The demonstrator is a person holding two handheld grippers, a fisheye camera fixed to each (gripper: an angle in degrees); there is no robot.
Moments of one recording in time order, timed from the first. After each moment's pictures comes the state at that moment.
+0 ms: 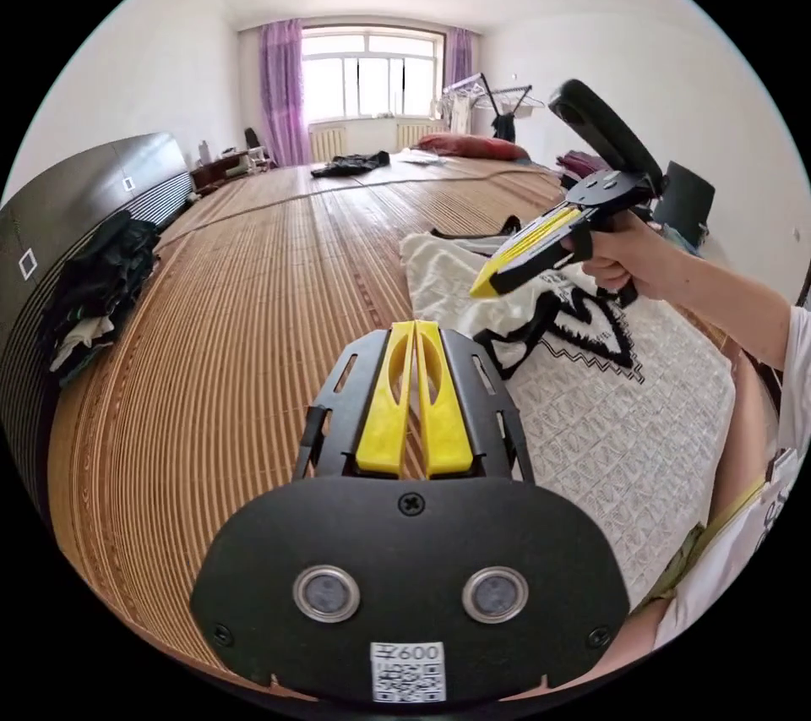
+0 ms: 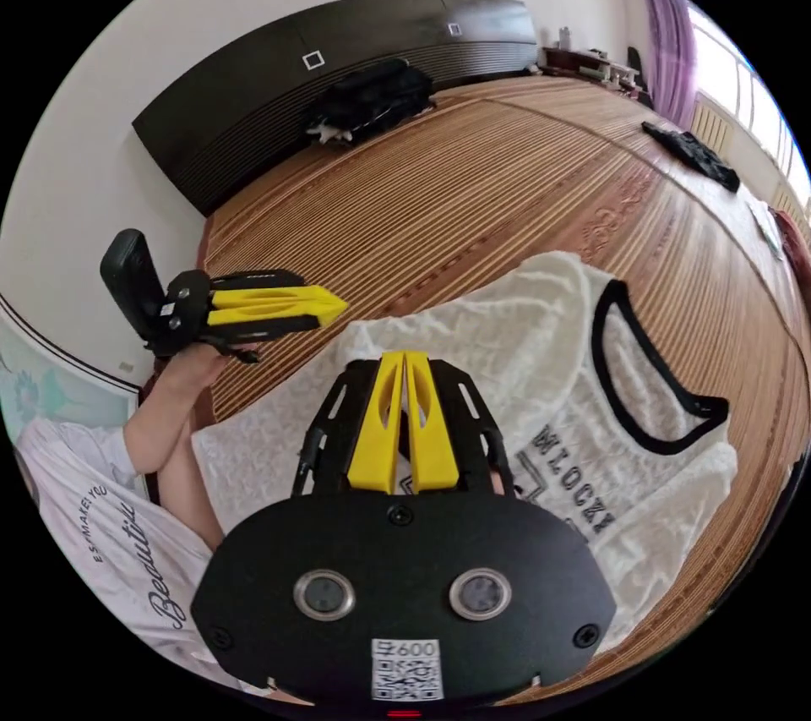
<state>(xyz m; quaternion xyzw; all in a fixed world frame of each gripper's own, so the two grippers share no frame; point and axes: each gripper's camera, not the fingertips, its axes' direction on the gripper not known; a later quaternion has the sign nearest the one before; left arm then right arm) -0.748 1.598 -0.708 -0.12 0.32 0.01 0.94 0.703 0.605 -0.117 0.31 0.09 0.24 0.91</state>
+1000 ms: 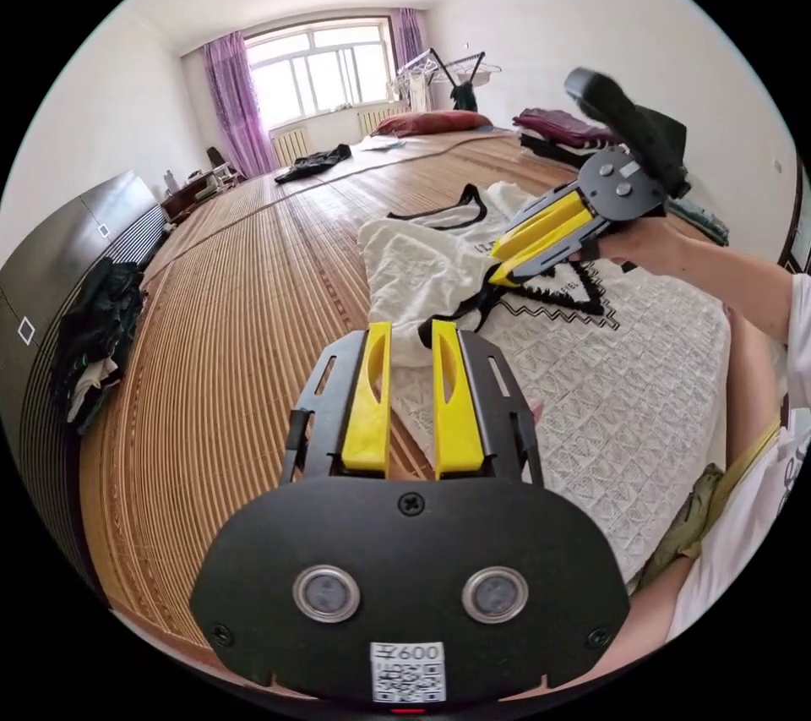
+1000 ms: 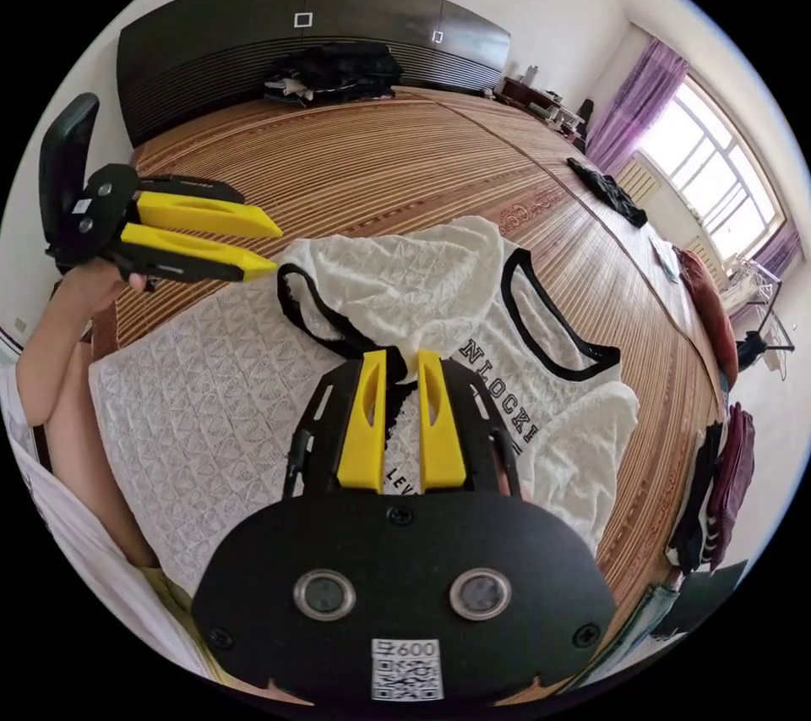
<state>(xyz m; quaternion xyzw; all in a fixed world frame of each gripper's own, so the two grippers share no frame) -0.737 1.626 -0.789 -0.13 0.33 0.08 0.93 0.654 0.655 0.108 0.25 0.33 0.27 0.87</state>
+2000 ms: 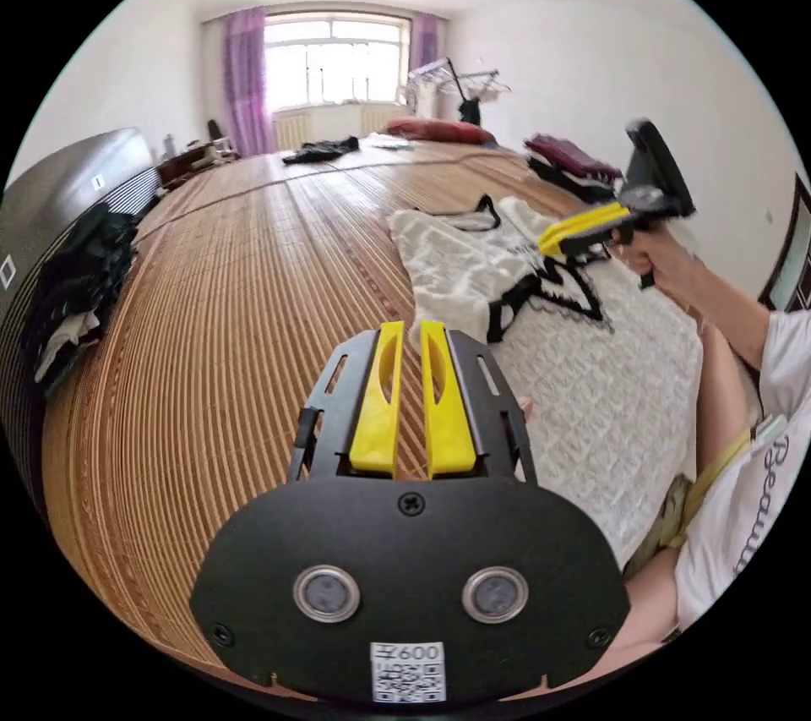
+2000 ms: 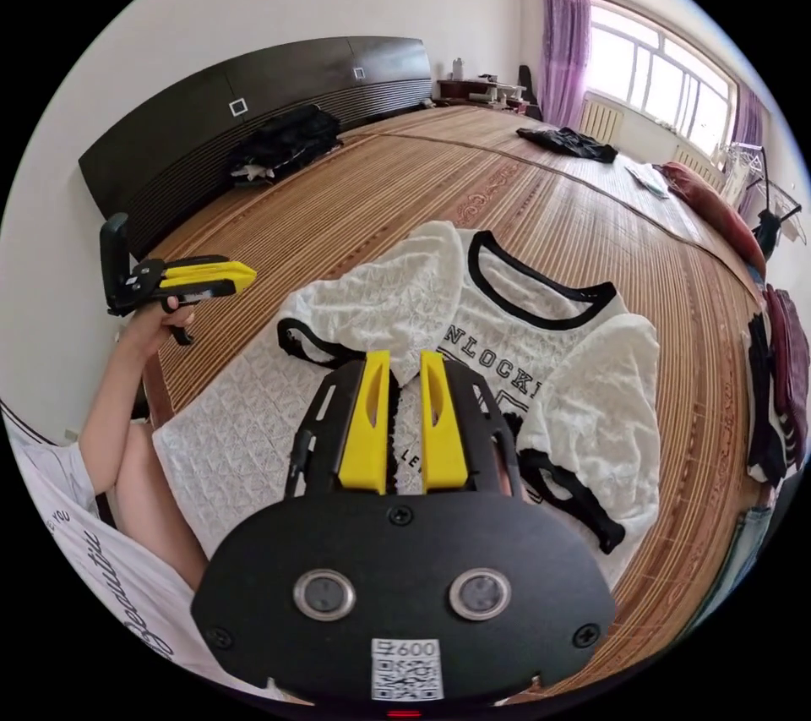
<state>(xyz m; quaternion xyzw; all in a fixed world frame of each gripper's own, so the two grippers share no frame) -0.903 1.605 -0.785 -0.10 0.38 -0.02 0.92 0.609 0.746 0.013 0.37 0.23 0.36 0.83</state>
